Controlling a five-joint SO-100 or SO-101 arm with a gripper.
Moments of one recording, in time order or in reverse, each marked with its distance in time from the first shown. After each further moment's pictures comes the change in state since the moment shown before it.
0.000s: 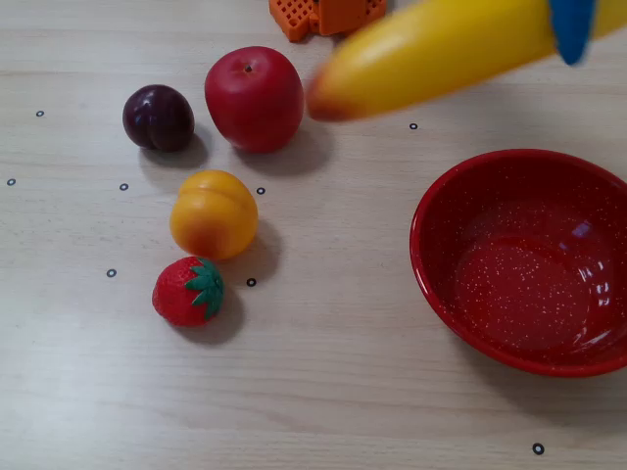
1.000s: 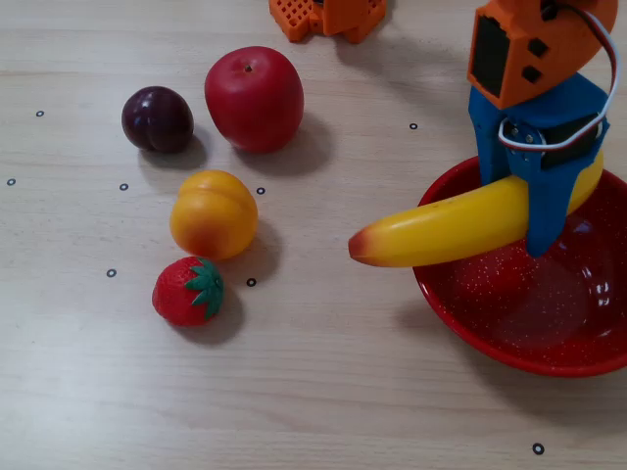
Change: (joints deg) arm 3.4 -25.4 1.8 -1.1 -1.8
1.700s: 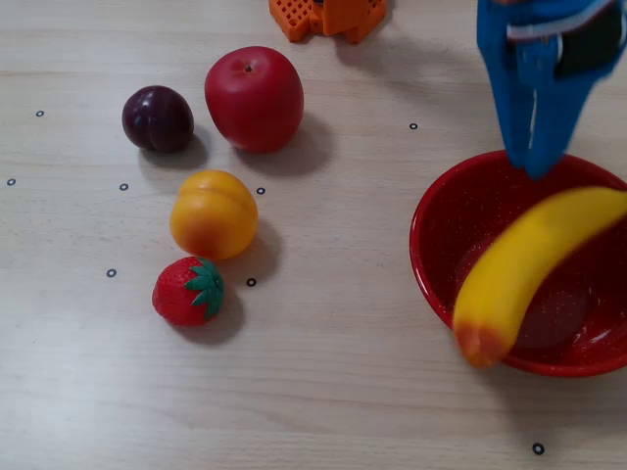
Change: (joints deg) arm -0.3 17.0 7.2 -2.3 -1.7
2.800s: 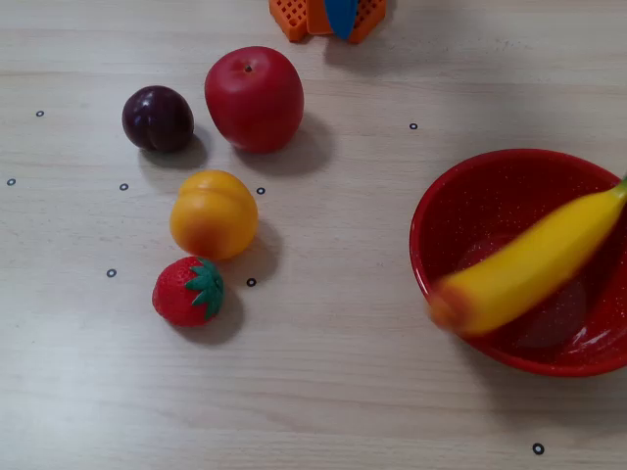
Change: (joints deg) arm -19.2 88.9 101.1 -30.9 -13.4
